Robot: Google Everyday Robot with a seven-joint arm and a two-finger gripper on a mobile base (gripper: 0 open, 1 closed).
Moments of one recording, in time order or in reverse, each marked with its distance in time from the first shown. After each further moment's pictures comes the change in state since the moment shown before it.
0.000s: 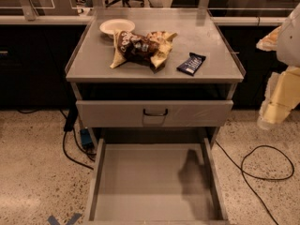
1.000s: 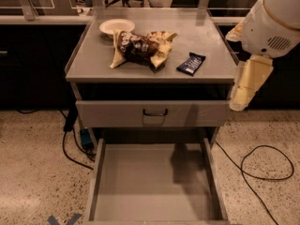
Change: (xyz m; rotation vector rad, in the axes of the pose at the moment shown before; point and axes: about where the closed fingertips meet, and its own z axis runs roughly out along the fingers) arm -0.040 -0.042 0.033 0.003 -0.055 -0.111
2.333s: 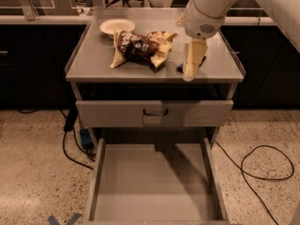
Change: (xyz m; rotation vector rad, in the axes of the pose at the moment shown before) arm -0.090 -0.110 0.091 0.017 -0.064 -0.212
